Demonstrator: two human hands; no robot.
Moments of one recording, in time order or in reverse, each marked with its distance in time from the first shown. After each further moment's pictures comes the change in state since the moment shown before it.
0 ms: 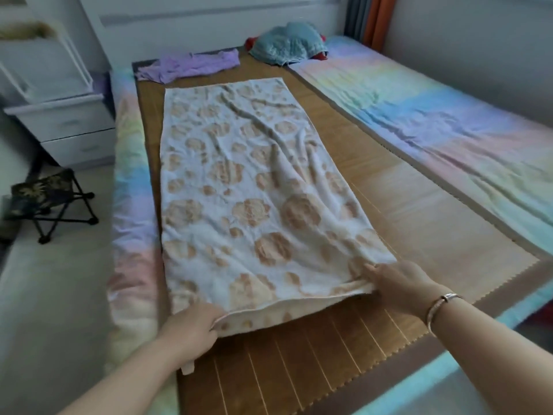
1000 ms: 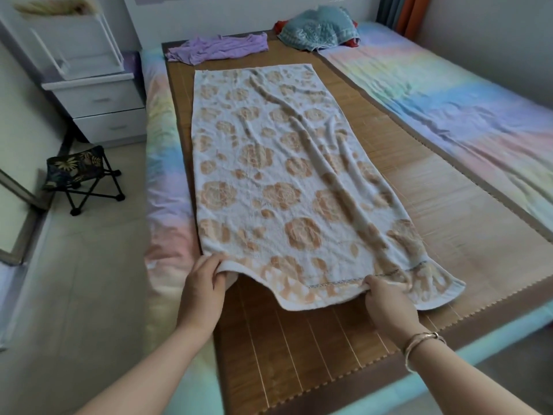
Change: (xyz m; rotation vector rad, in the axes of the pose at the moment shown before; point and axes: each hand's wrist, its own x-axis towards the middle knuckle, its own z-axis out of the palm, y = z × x) left_hand -0.028 -0.027 0.002 -0.609 0.735 -0.073; right_hand -0.005 -0.104 0.032 0.700 0.051 0.405
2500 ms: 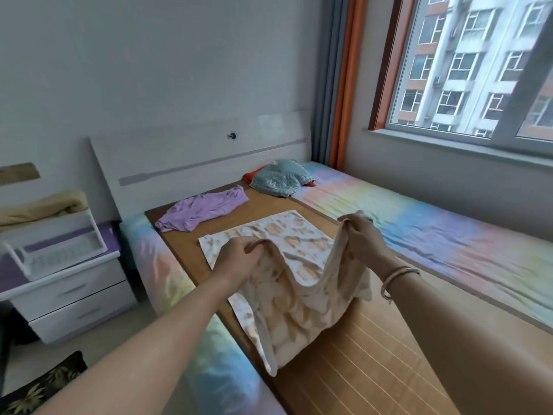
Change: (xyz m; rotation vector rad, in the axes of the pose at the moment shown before) left_hand 0.518 0.089 -0.353 -0.313 -0.391 0.335; right_hand 0.165 -0.527 -0.344 0.680 0.644 -0.022
